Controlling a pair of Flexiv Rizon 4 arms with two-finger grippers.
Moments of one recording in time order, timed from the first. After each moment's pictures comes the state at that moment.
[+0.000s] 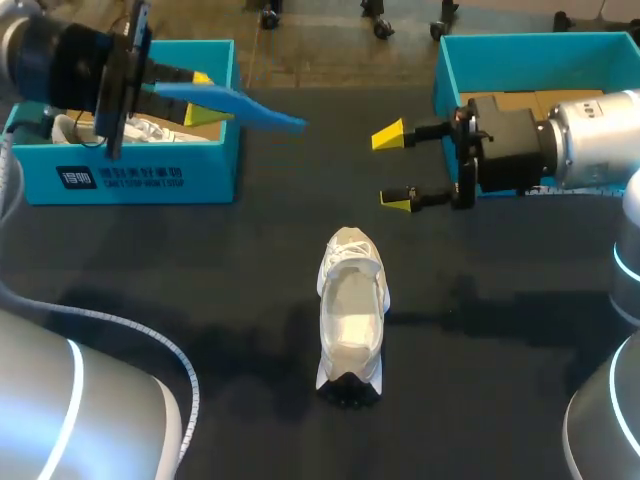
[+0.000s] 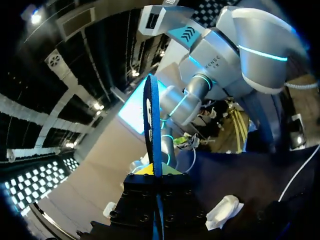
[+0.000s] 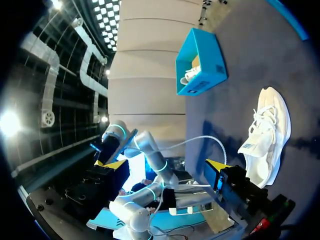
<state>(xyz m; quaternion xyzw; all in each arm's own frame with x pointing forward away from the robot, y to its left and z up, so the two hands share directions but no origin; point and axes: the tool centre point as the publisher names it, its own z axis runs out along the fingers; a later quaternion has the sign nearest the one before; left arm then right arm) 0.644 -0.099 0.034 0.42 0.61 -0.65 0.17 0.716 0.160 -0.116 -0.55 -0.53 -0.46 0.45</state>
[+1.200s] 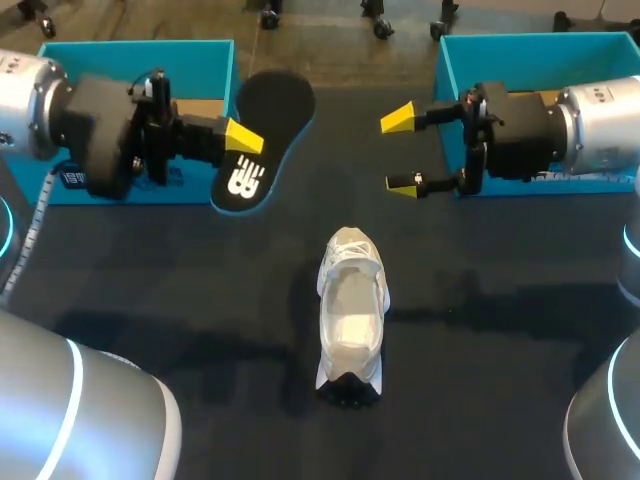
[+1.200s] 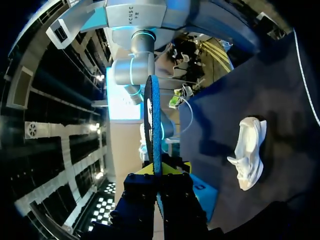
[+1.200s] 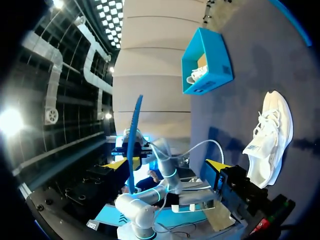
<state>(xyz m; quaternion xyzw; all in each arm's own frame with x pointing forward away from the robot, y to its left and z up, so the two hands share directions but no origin) 0.680 -0.115 -0.035 0.56 0.52 -0.49 0.43 0.721 0.152 -0.097 -0.53 -0.53 -0.46 0.47</state>
